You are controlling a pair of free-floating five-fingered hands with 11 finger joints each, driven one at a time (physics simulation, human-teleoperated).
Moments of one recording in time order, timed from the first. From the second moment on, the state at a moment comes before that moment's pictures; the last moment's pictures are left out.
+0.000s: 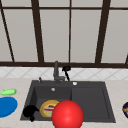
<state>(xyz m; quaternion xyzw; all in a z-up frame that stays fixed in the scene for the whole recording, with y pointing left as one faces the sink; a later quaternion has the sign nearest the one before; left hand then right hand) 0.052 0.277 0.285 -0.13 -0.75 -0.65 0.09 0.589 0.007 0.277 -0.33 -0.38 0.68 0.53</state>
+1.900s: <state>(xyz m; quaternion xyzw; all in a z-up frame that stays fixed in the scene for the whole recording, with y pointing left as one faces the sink) 0.052 0.277 0.285 -0.13 -0.75 -0.65 0.09 0.674 -0.002 0.178 -0.32 -0.45 0.66 0.51</state>
